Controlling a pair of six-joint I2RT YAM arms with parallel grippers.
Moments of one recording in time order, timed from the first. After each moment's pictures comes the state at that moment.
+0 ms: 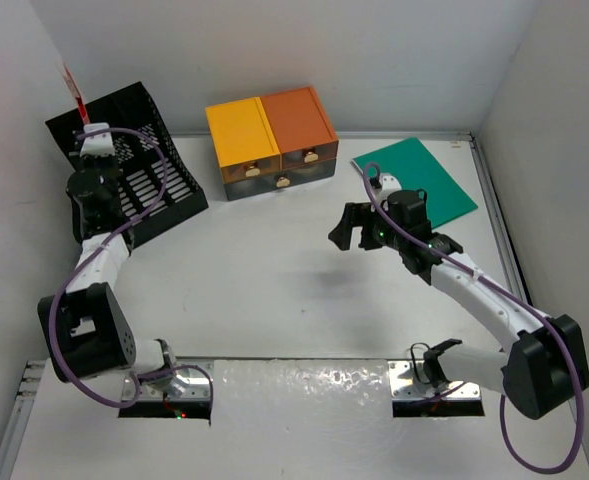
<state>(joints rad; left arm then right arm) 0.30 1.33 0.82 0.72 -0.03 0.24 0.42 1.18 0.74 -0.13 -0.19 0.37</state>
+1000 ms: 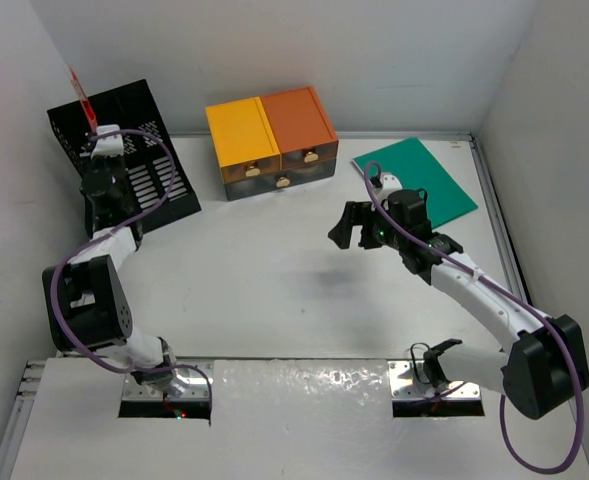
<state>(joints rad) 0.27 1.49 0.82 0.92 -0.13 0.30 0.42 1.18 0.75 -0.12 -0.19 0.38</state>
